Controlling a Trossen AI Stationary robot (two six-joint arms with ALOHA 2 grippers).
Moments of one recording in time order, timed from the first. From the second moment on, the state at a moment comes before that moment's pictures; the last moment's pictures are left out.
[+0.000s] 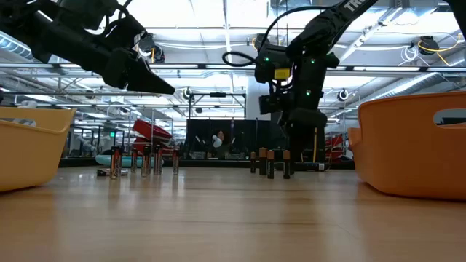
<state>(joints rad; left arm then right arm) 0.02 1.02 0.33 0.36 -0.29 0.22 -0.24 1.83 1.15 -0.62 0.07 -0.18</state>
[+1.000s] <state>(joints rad) 0.11 1.02 0.33 0.43 -0.12 0.43 -0.20 1.26 1.04 -0.98 -0.46 -0.05</state>
